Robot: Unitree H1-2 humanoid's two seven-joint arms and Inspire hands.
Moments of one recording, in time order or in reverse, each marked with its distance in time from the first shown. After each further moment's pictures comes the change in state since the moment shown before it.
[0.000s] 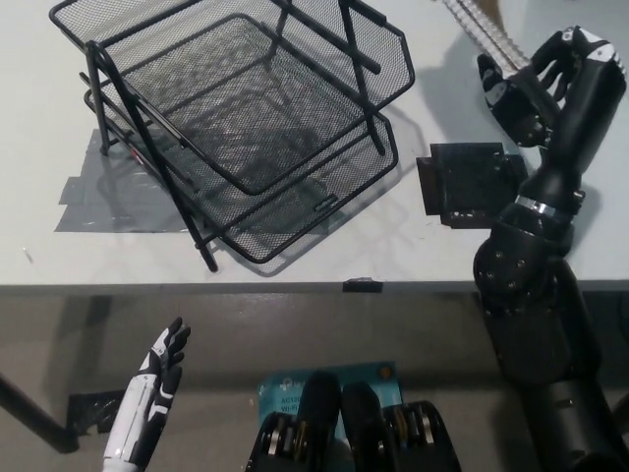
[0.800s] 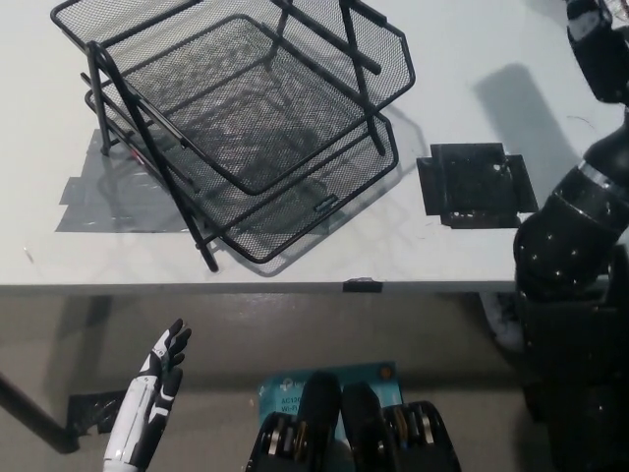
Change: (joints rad) left_arm 0.002 0.000 -0.001 0.000 0.002 -0.007 0.000; right_arm -0.034 -0.016 -0.010 -0.337 -0.042 0.054 0.025
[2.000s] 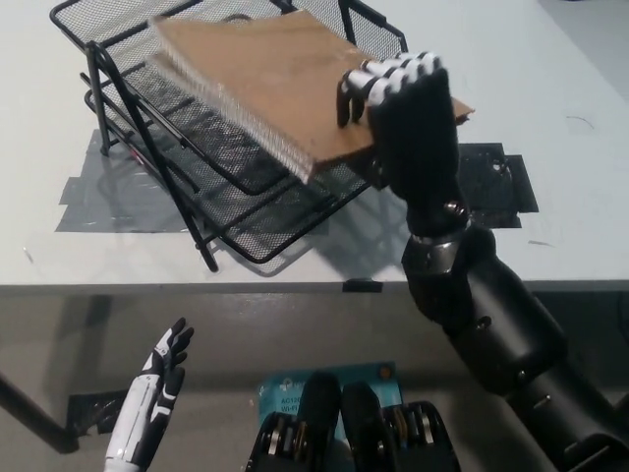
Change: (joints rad) left_arm -0.003 0.003 -0.007 -0.002 -0.002 0.000 -0.003; right_arm -0.033 -0.076 0.470 0.408 -0.366 -0.081 -0.080
